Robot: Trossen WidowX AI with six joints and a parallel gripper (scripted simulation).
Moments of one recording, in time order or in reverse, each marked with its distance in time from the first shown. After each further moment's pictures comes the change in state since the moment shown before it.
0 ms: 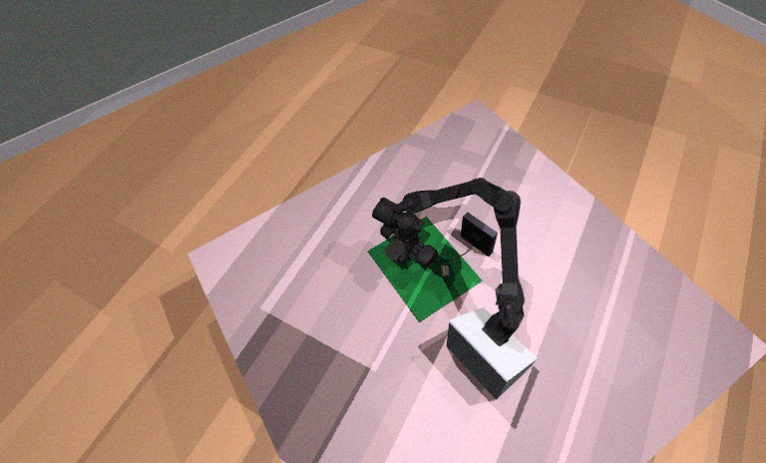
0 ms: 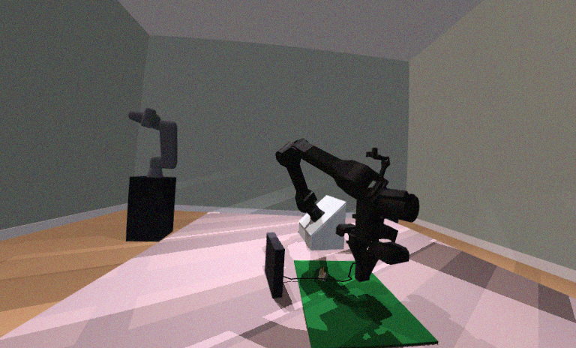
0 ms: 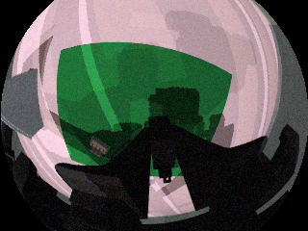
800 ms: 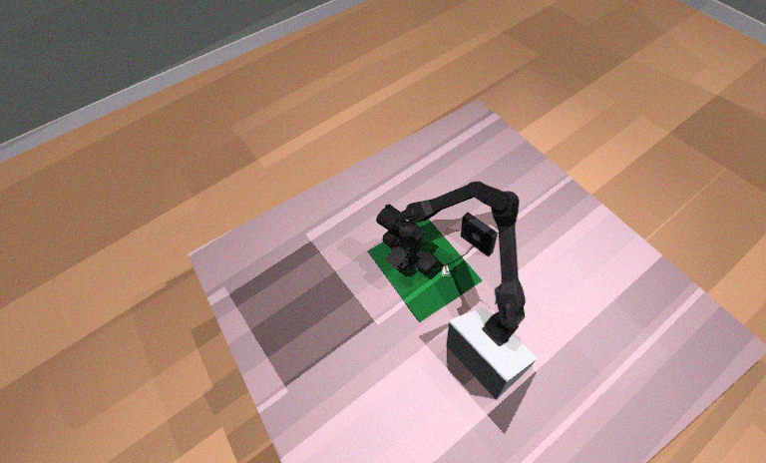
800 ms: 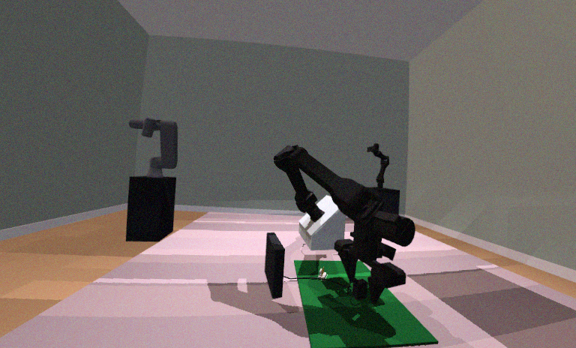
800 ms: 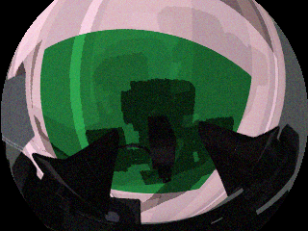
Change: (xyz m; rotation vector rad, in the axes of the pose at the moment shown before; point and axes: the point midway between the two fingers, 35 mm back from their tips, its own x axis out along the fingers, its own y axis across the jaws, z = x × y) arm 0.046 0.002 -0.003 0.015 -0.005 0.003
